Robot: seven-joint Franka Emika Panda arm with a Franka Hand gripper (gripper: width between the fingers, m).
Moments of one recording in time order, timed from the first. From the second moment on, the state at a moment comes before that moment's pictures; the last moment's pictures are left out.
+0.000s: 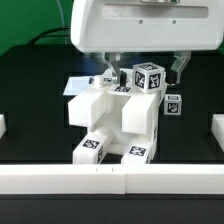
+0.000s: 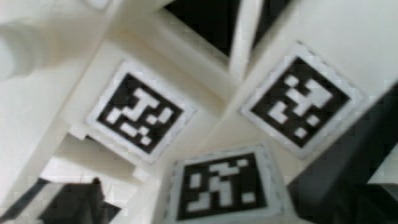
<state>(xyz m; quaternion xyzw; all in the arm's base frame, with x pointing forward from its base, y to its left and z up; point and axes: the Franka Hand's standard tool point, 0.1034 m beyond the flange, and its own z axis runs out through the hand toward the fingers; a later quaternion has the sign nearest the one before) 0.619 0.013 0.109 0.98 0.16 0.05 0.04</state>
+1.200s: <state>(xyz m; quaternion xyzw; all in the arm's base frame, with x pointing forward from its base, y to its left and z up) 0.619 0.012 0.106 0.99 -0.14 0.05 0.01</state>
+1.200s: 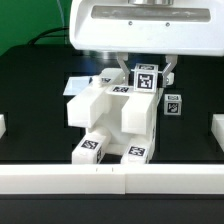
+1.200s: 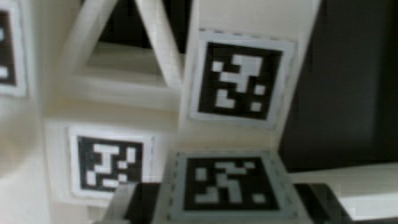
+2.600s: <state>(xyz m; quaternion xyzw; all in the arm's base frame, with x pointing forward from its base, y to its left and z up) 0.619 0.015 0.106 0.88 -0.47 0.05 -0.02</state>
